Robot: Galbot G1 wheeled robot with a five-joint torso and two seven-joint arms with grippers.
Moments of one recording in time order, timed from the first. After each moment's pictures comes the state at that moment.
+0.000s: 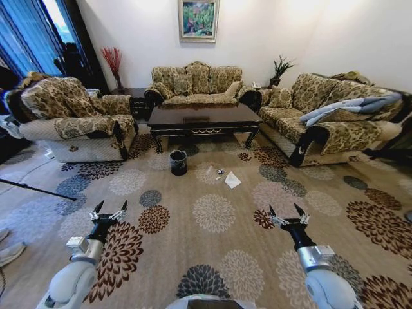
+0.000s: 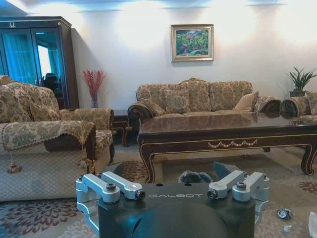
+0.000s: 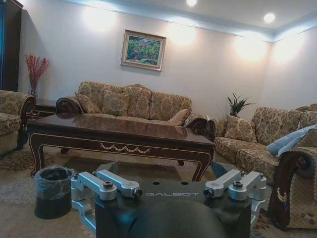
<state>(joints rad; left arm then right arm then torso) 1.68 -1.05 -0.77 -2.03 -0.52 -0.06 -0.07 -1.73 1.15 0.77 2.06 0.34 0.13 0.04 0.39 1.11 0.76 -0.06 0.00</state>
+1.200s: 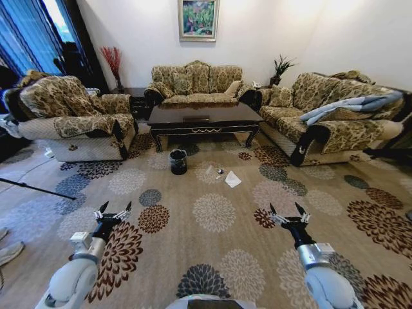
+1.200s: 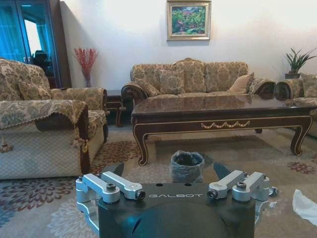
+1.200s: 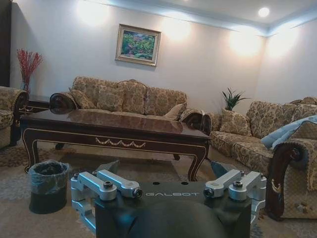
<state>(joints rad) 1.67 -1.06 -0.77 -2.08 -0.53 0.08 -0.07 -1.72 1.16 0.77 2.05 0.35 0.11 0.05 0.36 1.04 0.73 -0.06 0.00</state>
